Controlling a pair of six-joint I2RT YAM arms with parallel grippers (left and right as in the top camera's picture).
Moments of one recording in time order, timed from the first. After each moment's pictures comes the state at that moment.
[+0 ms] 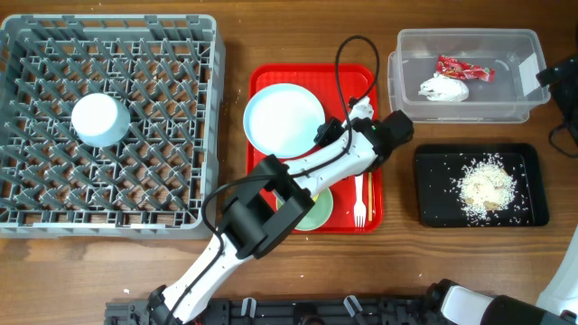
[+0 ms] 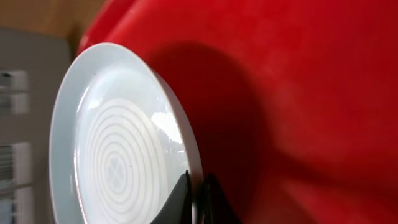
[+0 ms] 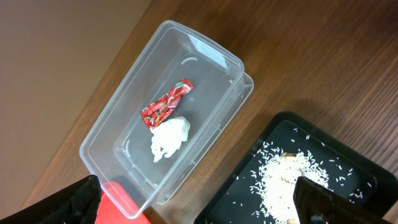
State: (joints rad) left arm -0.93 2.41 1.88 -0.92 -0.83 -0.37; right arm -0.47 1.41 1.60 -1.05 -0.03 0.55
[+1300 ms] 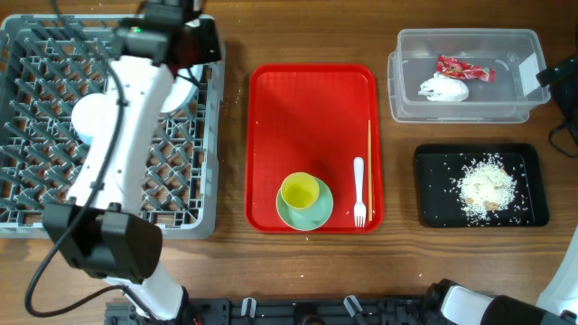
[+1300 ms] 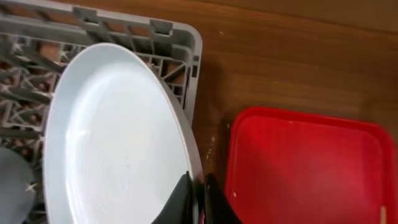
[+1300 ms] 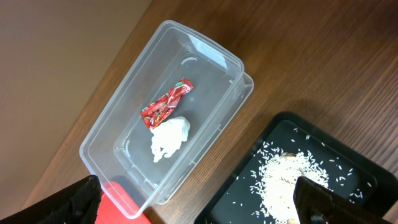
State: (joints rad) left arm -0.16 1.84 1.87 -0.97 -0.05 -0.26; right arm -0.47 1.41 1.60 -1.05 -0.03 0.55
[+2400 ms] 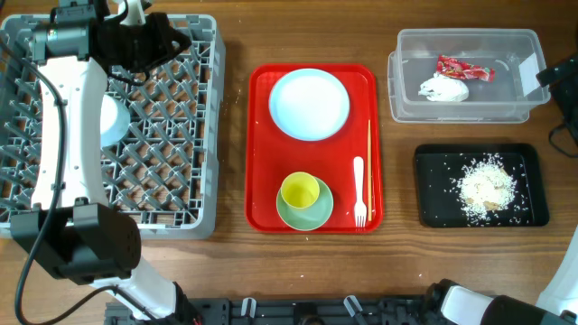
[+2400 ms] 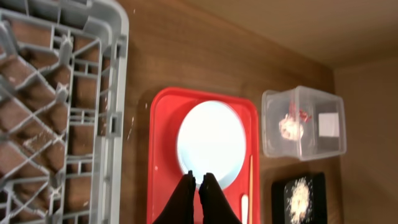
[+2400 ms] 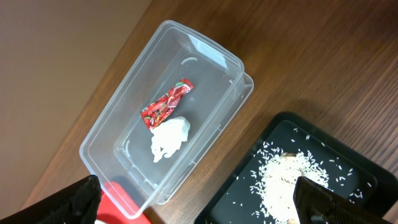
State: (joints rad) left arm 0.10 1.84 1.87 -1.02 0.61 -0.24; right arm -0.47 1.41 1.60 -1.05 -0.03 0.55
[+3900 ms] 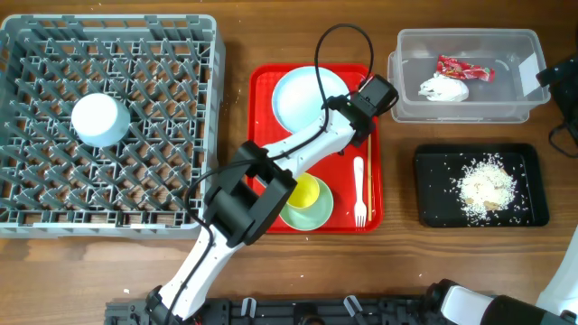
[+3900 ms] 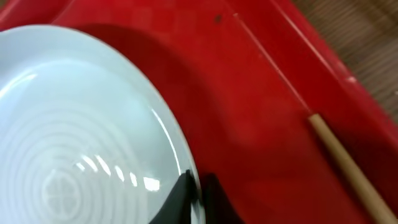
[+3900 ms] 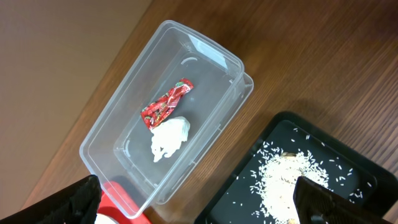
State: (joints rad) left arm -0.80 2.39 1.88 -0.64 -0.32 -0.03; right arm -0.47 1.41 1.60 -1.05 -0.03 0.55
